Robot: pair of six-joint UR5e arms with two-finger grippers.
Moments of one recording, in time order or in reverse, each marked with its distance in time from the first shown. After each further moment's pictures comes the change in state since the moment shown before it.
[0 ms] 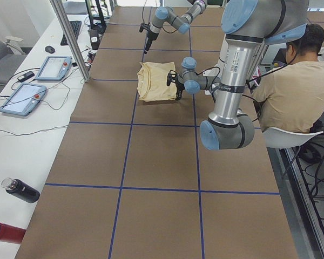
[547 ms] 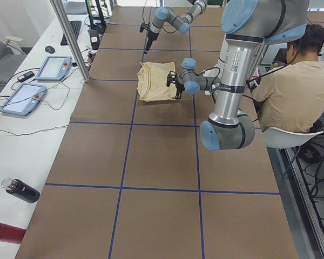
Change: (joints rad) left arm -0.100 0.017 0.007 0.023 0.003 0.081; right arm -0.002 -0.002 -0.004 0.004 0.000 -0.001
